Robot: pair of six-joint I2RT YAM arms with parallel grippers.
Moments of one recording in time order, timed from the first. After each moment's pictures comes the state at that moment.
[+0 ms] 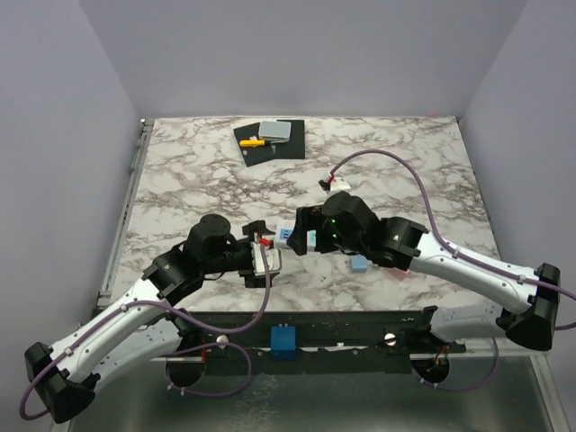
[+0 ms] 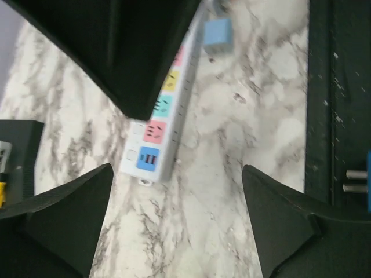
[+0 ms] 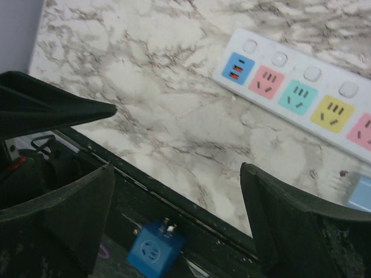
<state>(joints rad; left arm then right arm) -0.78 0.74 0.69 -0.35 0.42 0.62 1.05 1.27 1.18 -0.54 0.23 0.70</state>
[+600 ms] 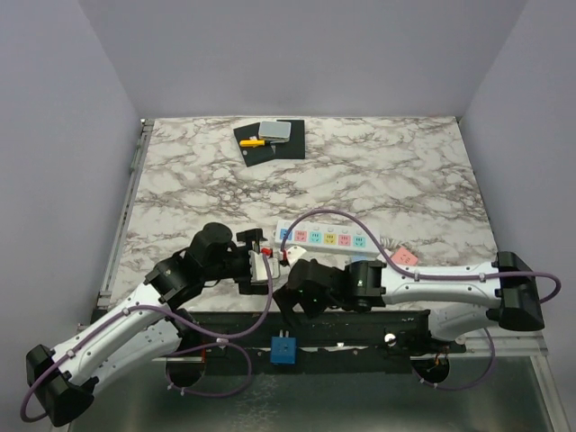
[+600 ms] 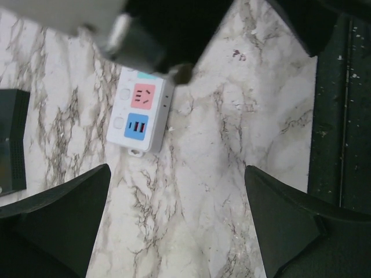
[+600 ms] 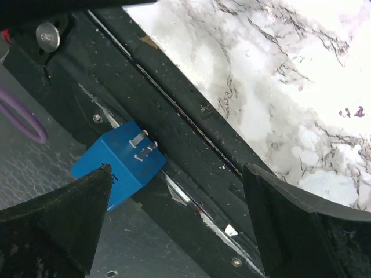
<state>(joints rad) -0.78 0.71 0.61 -0.47 0.40 0.73 1.38 1.37 0.99 -0.58 0.14 0.63</state>
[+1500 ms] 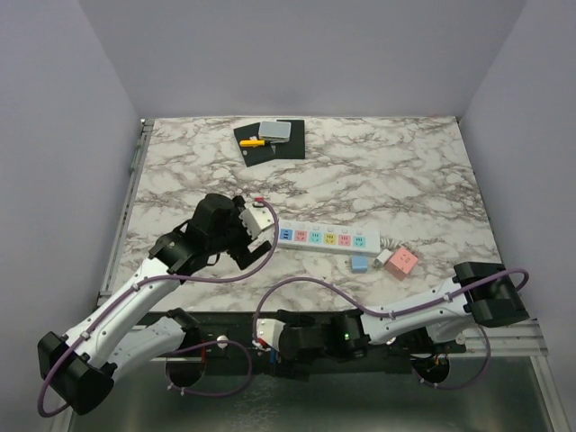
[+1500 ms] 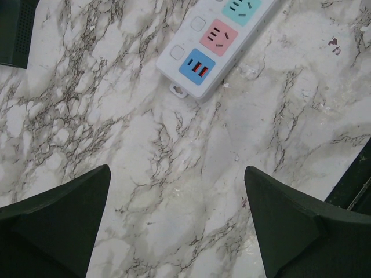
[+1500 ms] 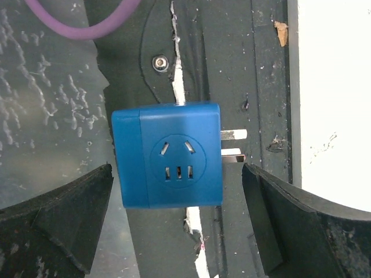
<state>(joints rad) -0.63 0.91 0.82 -0.58 0.17 0.44 1.72 1.49 0.84 -0.25 0.20 0.17</state>
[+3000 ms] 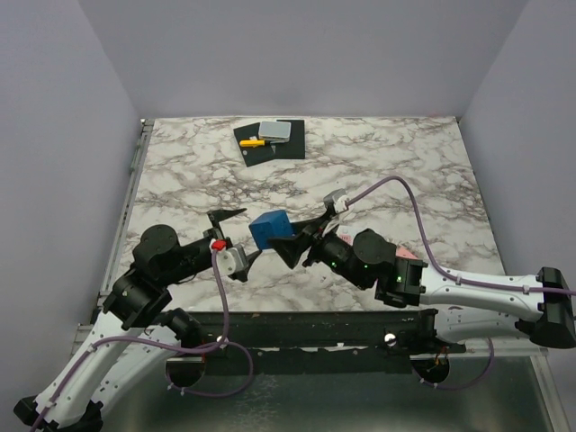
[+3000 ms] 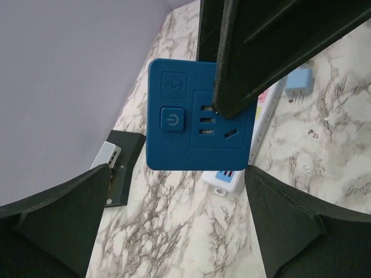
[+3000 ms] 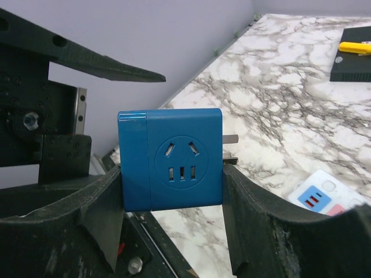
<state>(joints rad) -0.62 0.50 0.75 -0.41 0.45 0.68 1.29 1.09 0.82 0.28 0.41 0.37</state>
